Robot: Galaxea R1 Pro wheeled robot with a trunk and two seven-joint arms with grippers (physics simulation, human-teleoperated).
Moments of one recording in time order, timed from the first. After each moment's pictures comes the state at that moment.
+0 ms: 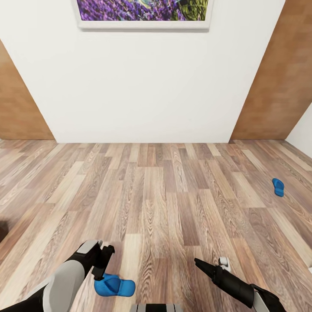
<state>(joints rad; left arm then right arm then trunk) -0.78 -0.05 0.62 -0.26 0.78 0.32 0.56 -0.29 -0.16 -0.14 -0.72 -0.50 0.51 1.24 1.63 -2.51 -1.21</state>
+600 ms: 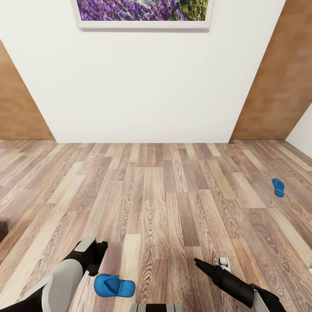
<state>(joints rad) -0.78 -0.05 0.62 -0.30 0.78 0.21 0.57 -0.29 -0.16 -0.14 -0.72 -0.50 0.51 1.23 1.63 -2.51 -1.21</state>
